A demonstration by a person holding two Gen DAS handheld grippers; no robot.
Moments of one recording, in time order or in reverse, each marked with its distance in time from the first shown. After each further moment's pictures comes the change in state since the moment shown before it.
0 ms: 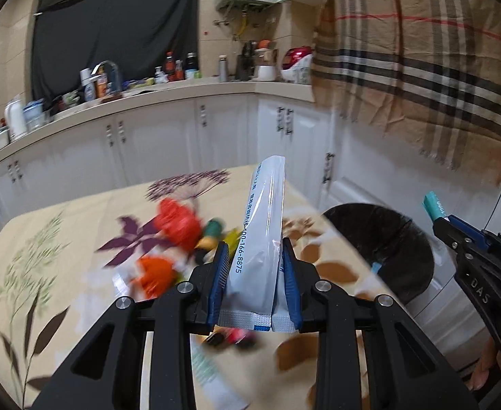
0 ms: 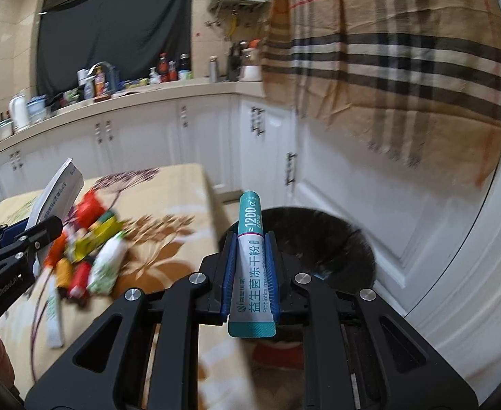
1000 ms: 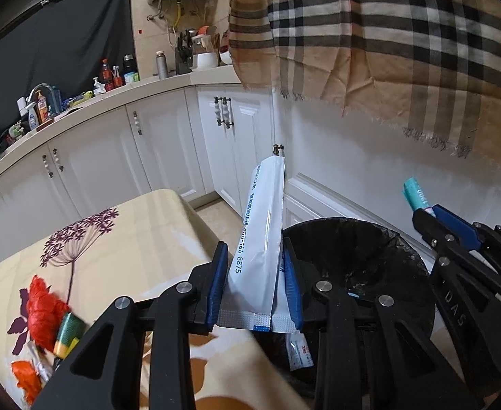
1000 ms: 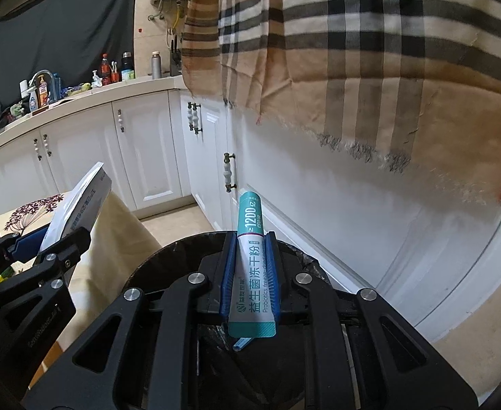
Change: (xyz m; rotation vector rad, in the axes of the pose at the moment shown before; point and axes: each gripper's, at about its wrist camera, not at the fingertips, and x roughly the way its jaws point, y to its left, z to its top) left arm 0.134 -0.114 0.047 0.157 0.061 -0.089; right arm 0.119 -0.084 0.027 0.091 0.034 -0.152
